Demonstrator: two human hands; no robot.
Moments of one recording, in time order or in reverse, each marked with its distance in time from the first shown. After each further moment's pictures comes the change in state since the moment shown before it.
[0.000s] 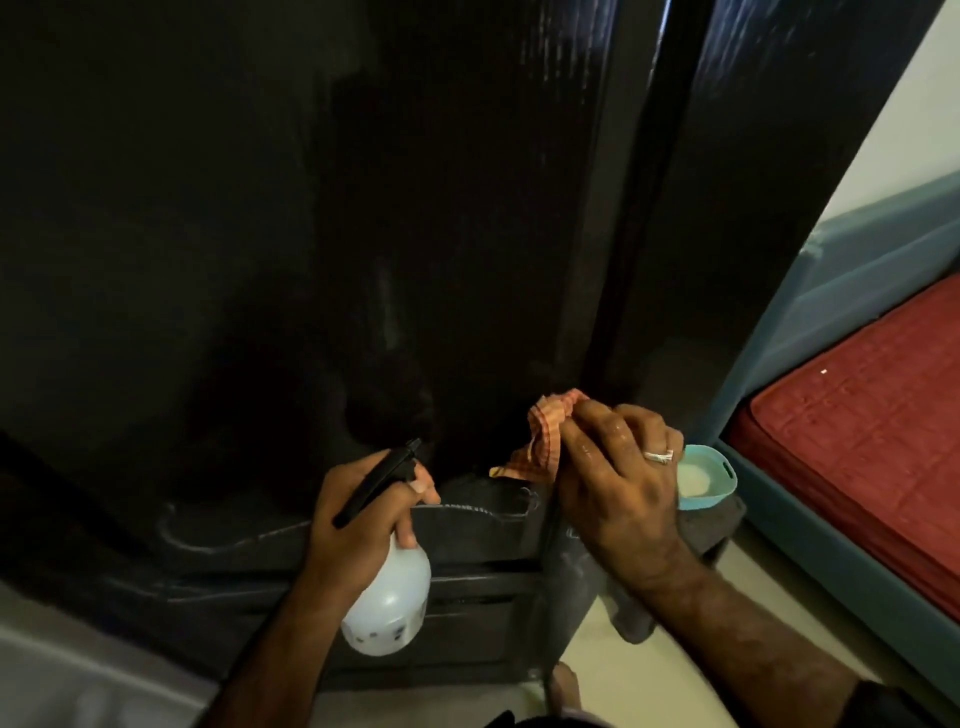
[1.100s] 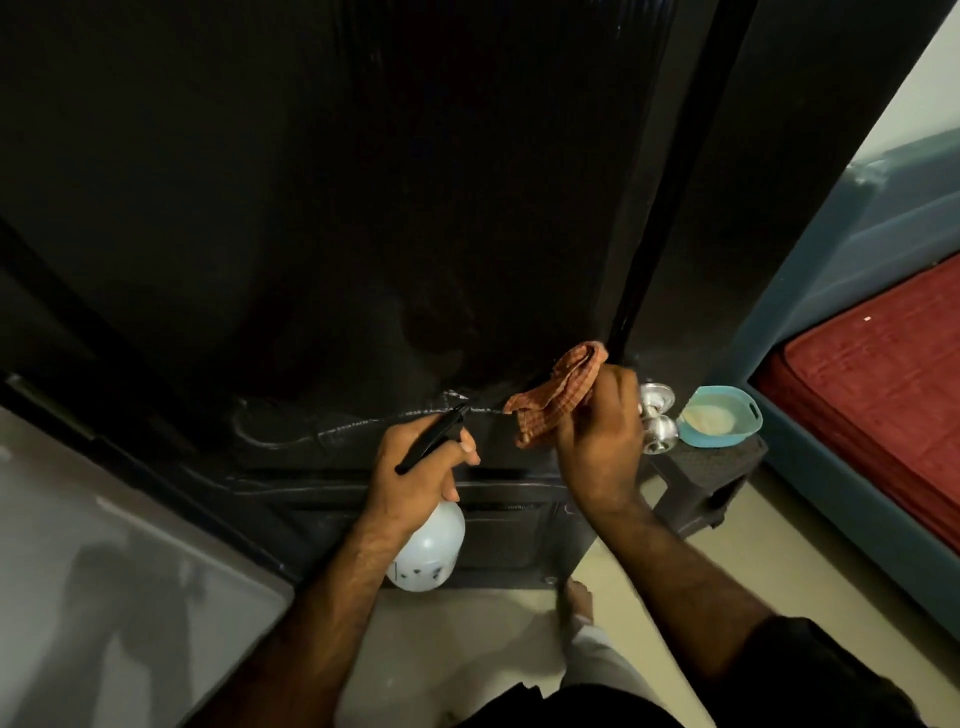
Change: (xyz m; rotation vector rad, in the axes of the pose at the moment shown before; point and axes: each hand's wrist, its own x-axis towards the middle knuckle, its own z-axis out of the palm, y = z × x) left_hand -0.048 -0.035 -0.009 -0.008 -0.044 -0.204; right_hand -0.036 -0.068 0.030 0.412 -0.200 0.680
